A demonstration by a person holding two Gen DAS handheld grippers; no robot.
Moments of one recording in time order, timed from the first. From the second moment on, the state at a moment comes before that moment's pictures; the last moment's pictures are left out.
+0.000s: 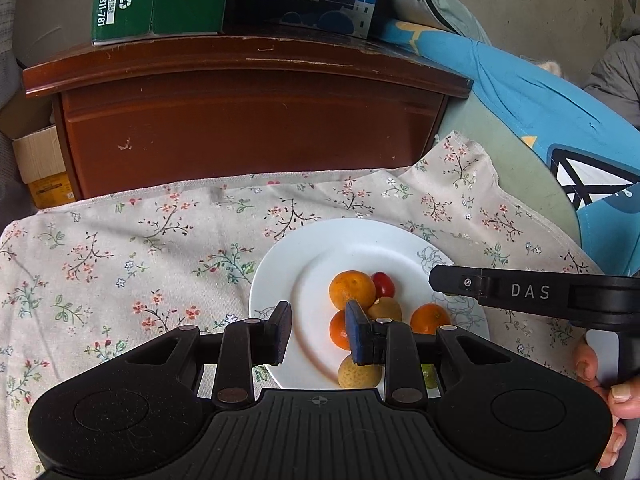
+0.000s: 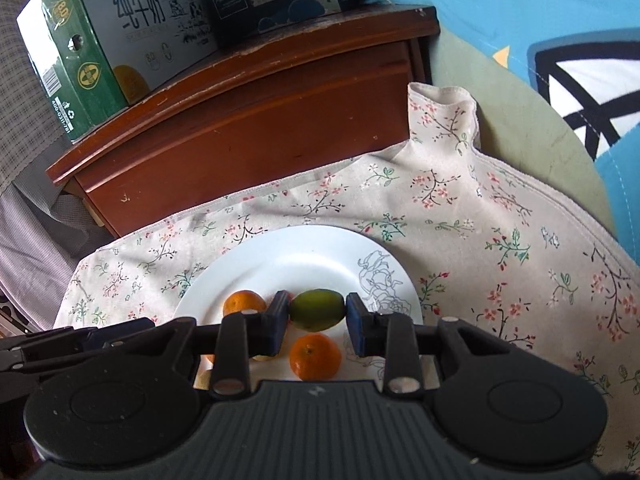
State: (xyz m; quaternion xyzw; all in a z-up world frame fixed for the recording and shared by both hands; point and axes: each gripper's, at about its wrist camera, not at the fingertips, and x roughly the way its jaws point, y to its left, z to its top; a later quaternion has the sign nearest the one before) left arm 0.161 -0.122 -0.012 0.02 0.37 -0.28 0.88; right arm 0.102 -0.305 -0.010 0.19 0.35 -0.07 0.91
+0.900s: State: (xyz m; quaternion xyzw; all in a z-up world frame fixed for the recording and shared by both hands) left arm 0.129 -0.040 0.037 0.03 0.40 -0.18 0.90; right arm 0.058 -0.269 0.024 0.18 0.35 -0.03 0.92
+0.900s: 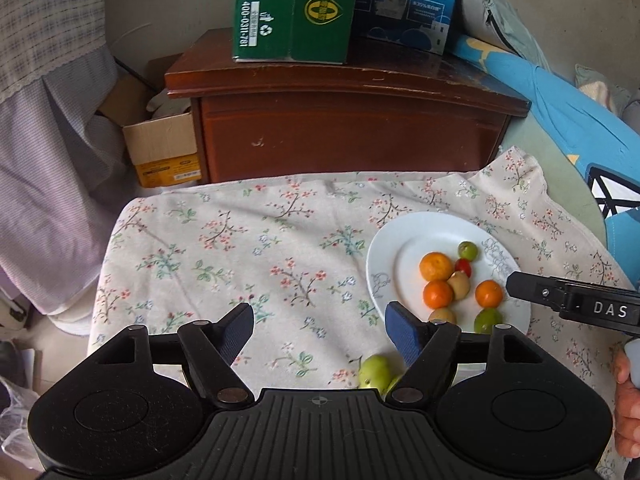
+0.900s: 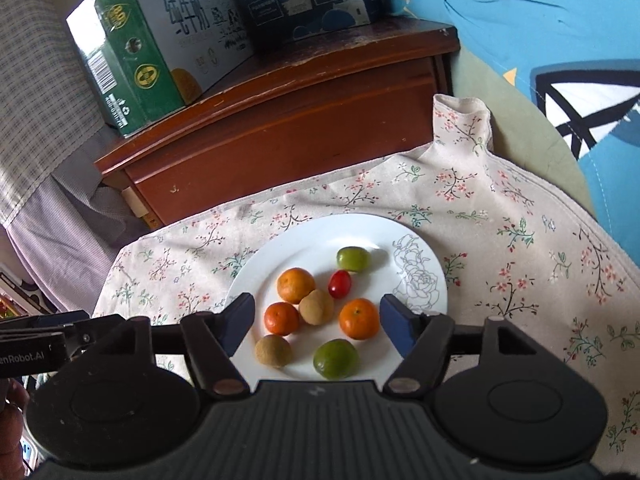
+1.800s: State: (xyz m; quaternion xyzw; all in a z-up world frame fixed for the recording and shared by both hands) left arm 0.060 -0.039 -0.009 0.07 0.45 -0.24 0.86; right arm 0.017 -0.214 -0.006 0.14 0.41 0.03 0.90
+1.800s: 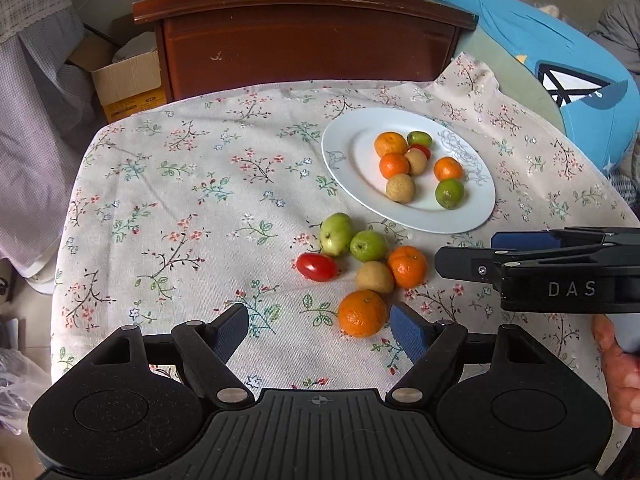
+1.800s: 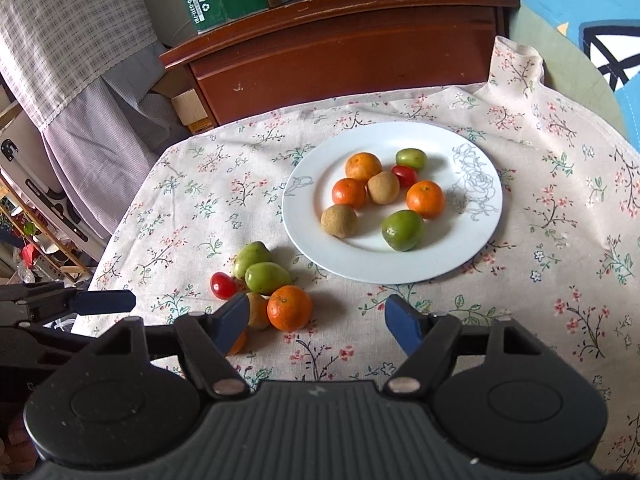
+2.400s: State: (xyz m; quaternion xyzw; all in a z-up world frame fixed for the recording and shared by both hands) left arm 0.060 -0.054 -0.032 0.10 0.45 -0.25 0.85; right arm 0.039 -0.206 -0.030 0.16 0.42 0.06 0.89
